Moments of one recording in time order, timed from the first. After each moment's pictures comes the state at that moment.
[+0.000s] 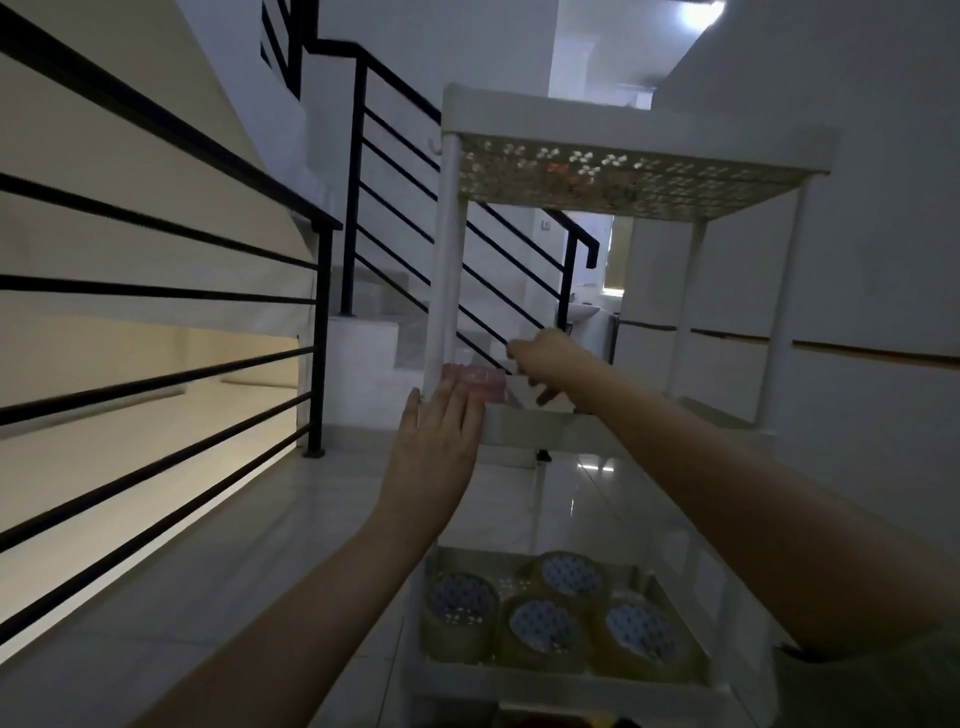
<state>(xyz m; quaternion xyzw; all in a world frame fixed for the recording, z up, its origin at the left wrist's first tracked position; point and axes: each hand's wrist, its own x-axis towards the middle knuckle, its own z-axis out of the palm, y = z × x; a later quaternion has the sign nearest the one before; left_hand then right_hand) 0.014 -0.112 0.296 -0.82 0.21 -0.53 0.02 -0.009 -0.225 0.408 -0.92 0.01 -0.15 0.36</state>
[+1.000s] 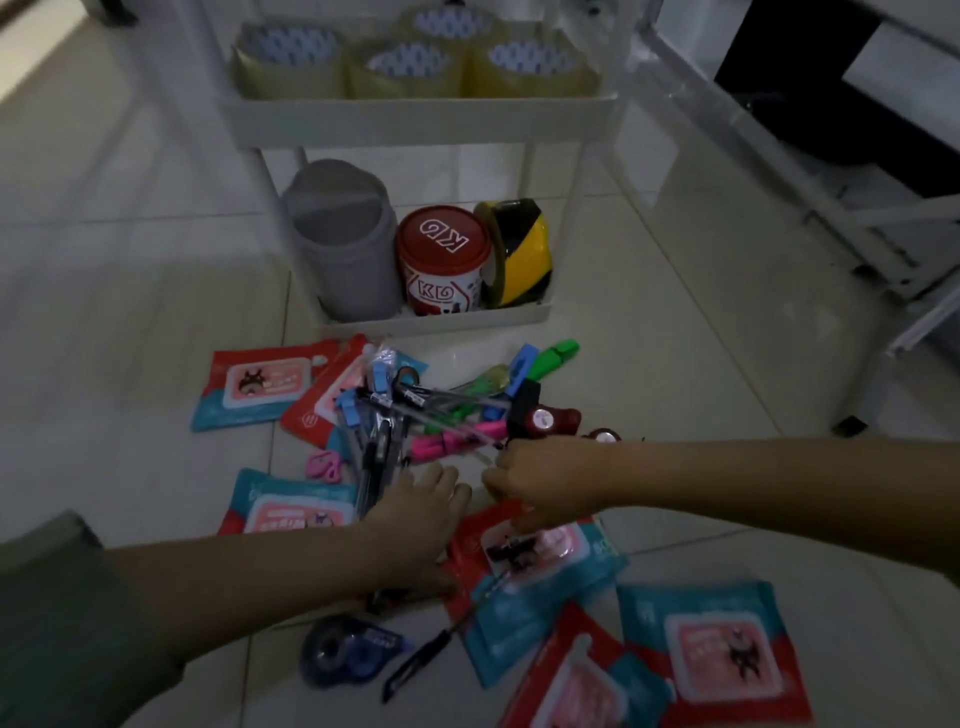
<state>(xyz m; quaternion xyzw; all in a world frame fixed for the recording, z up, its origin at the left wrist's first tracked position) -0.231 -0.139 -0.055 -0.84 0.49 0.20 0.16 -0.247 -0.306 -0.009 -0.90 -0.31 0.30 -0.07</state>
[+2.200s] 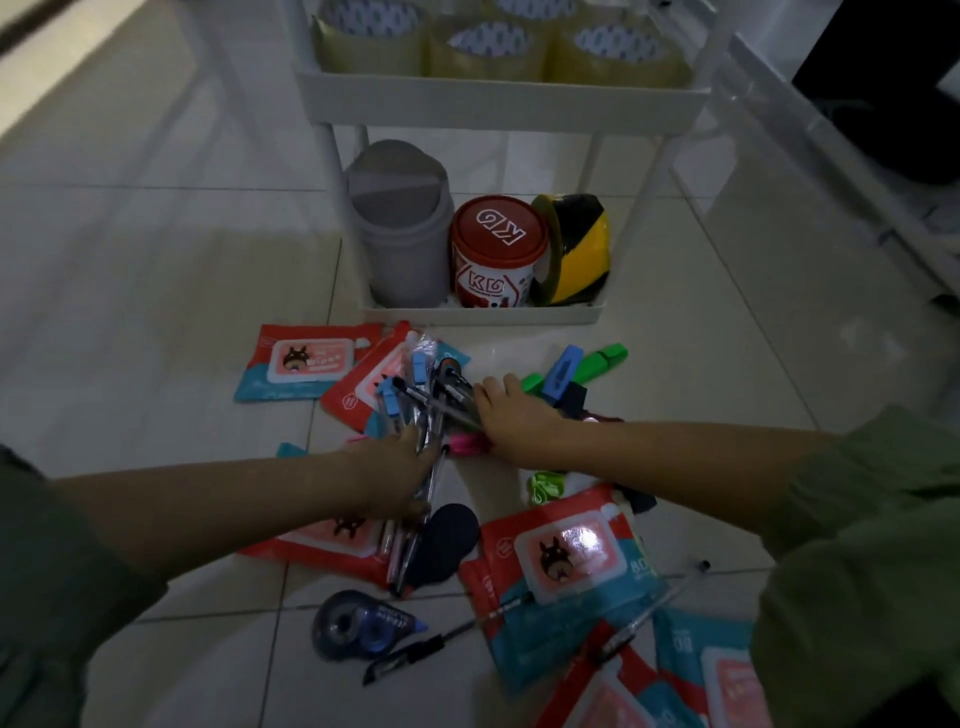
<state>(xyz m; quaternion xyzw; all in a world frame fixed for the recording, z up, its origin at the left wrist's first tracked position) -0.181 -0.107 -0.040 -0.84 0.40 0.31 0.19 -0.183 -0.265 -0.058 -0.96 -0.15 0.20 -0.11</state>
